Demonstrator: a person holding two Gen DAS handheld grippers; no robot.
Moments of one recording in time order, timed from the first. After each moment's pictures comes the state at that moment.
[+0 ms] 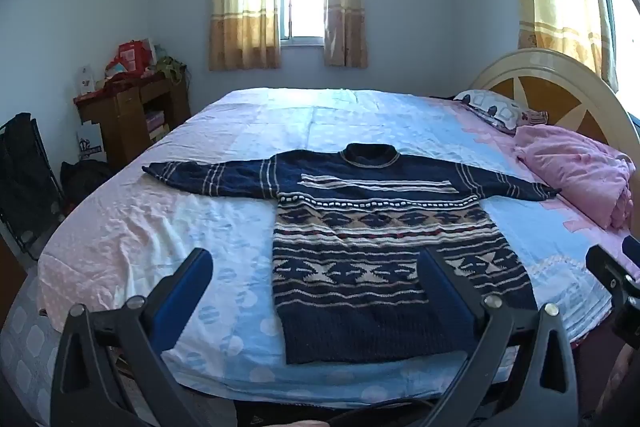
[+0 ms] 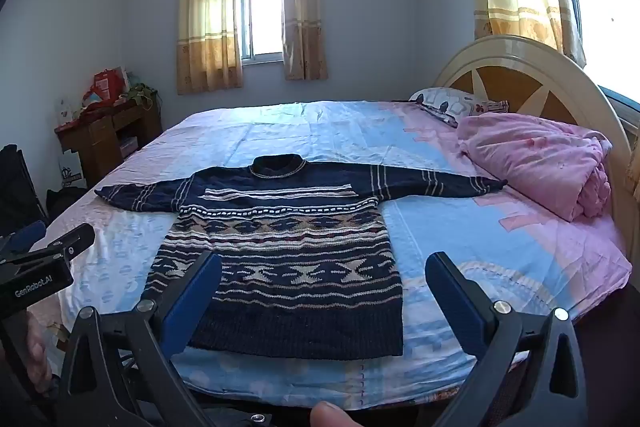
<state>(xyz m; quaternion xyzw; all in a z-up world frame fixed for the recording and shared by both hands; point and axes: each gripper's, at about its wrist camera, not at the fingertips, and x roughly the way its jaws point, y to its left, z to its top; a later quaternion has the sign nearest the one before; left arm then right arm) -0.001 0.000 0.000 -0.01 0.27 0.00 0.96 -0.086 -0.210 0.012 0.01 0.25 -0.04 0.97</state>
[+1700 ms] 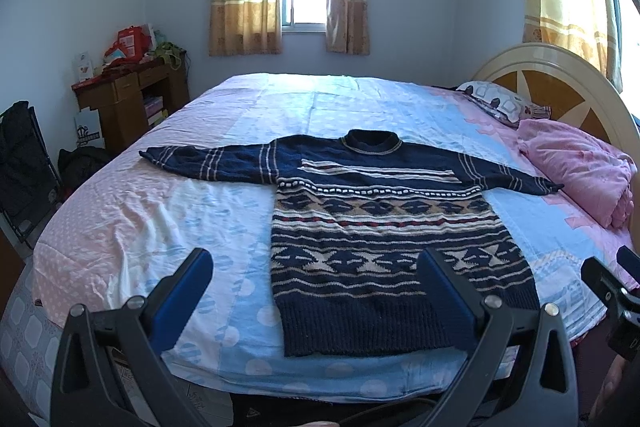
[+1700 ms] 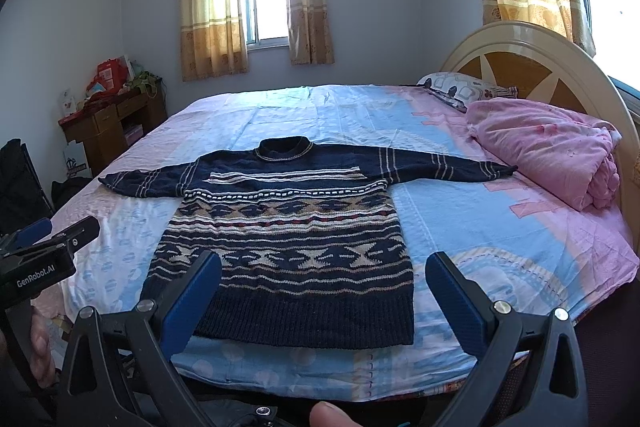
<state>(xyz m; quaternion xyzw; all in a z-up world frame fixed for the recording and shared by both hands) 0.007 0.002 -0.008 -0.02 0.30 0.00 0.96 -0.077 -0.208 0.001 0.02 0.28 -0.03 0.96</state>
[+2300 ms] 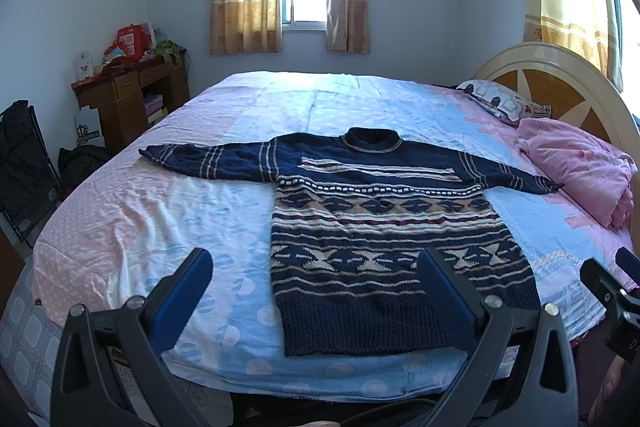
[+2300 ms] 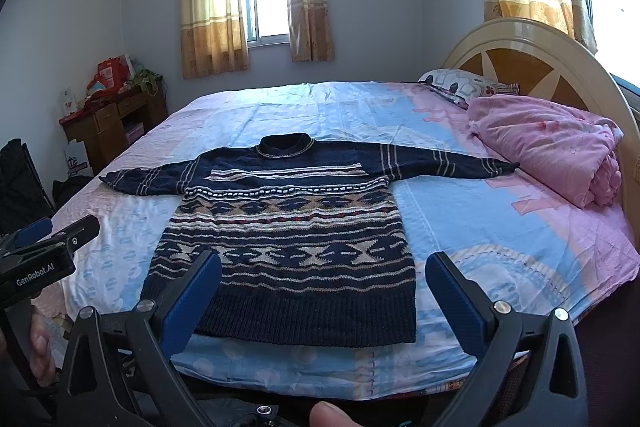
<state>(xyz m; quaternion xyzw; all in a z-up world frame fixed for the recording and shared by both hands) 0.007 0.003 -0.009 -0.02 0.30 0.00 0.95 -0.075 -0.207 -0.004 0.02 0.28 -0.03 0.96</state>
